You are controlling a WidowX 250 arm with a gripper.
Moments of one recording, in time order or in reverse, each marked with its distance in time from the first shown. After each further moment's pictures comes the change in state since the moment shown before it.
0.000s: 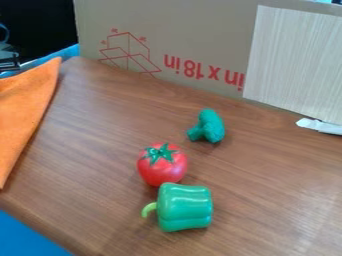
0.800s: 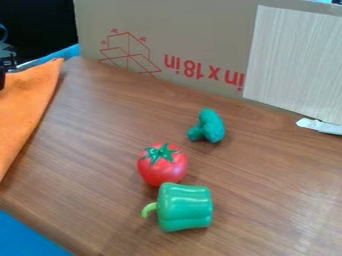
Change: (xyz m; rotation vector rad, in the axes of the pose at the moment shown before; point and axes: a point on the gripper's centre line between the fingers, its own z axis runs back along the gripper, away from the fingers) arm 0.007 0.005 0.000 0.039 -0.049 0.000
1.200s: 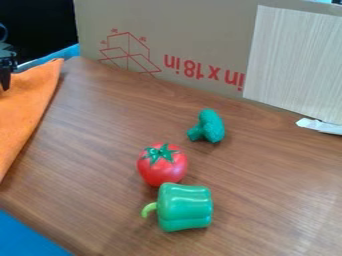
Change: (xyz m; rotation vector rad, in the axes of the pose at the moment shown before) arm -0.004 -0.001 0.002 -0.009 0.033 -0.026
